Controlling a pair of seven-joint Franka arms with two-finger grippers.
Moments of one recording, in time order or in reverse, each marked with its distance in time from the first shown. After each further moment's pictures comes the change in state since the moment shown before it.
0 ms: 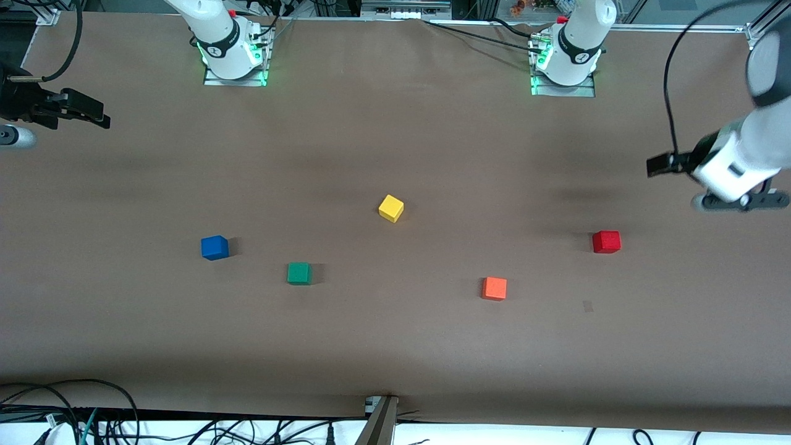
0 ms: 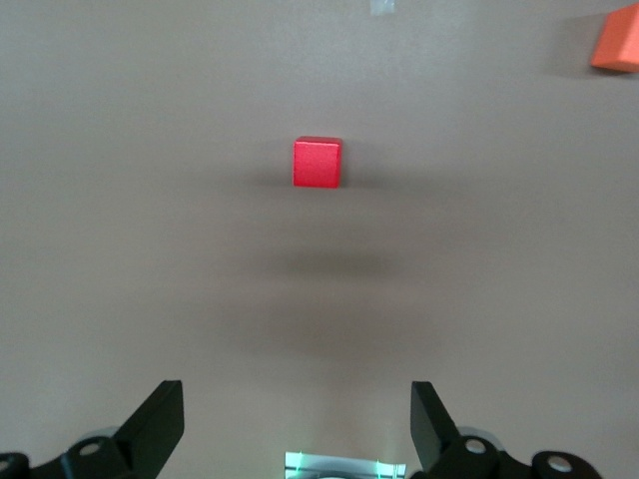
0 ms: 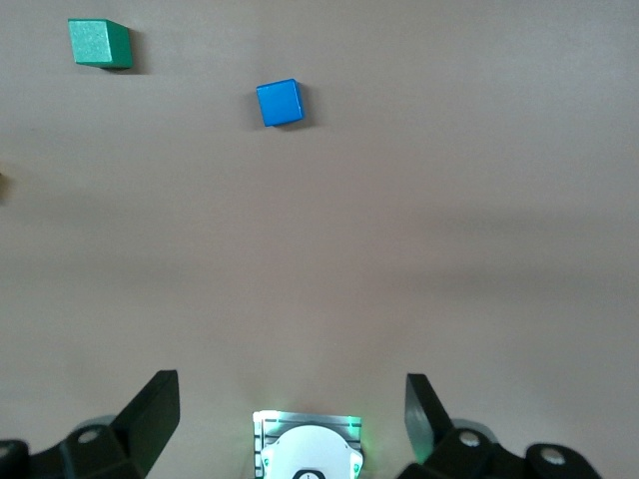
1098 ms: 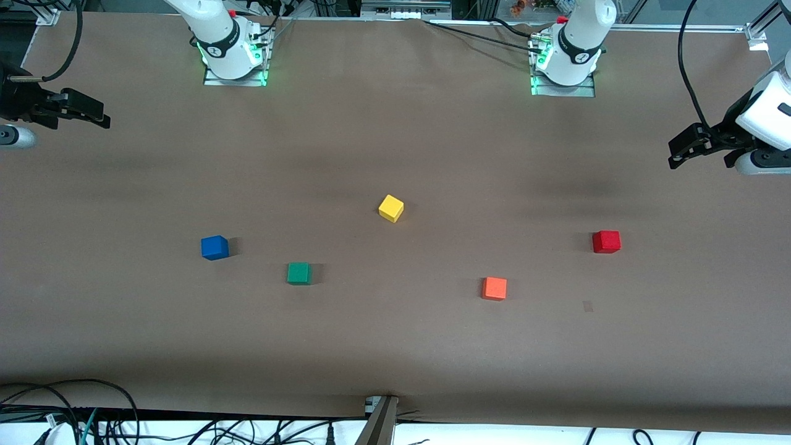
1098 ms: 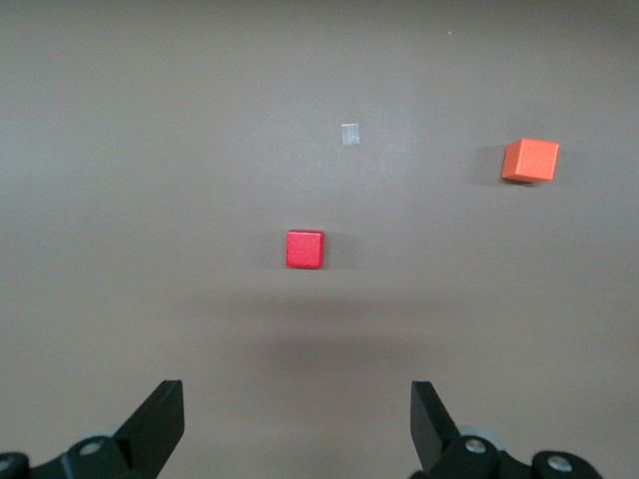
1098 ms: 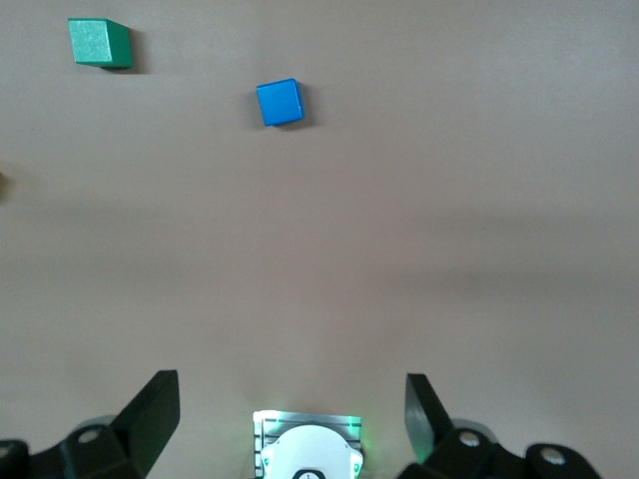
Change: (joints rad) left arm -0.017 -0.200 -0.004 -0.030 -0.023 0.123 0.000; right arm 0.000 0.000 0.000 -0.001 0.000 0.000 0.000
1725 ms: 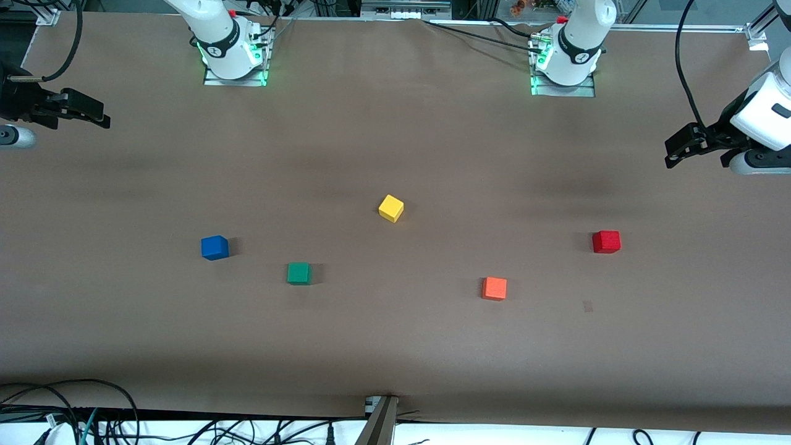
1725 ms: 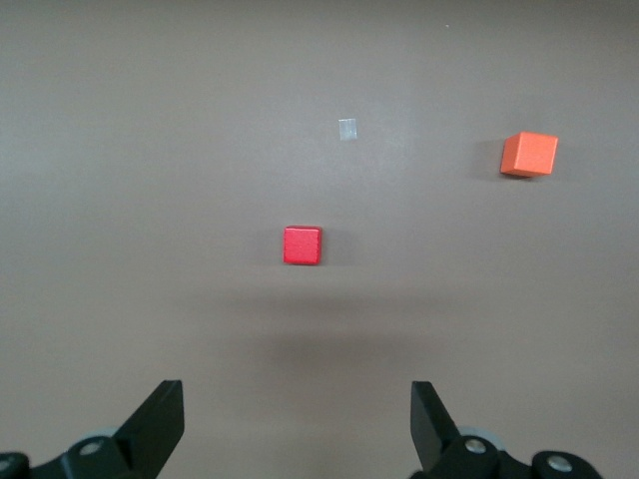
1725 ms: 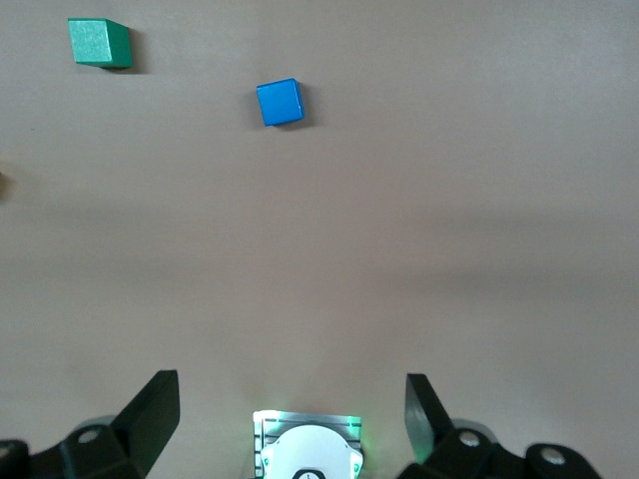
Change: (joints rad) left arm -0.004 -0.003 0.000 -0.007 0.000 -0.005 -0.001; right arm 0.000 0.000 0.000 0.000 0.000 0.000 0.000
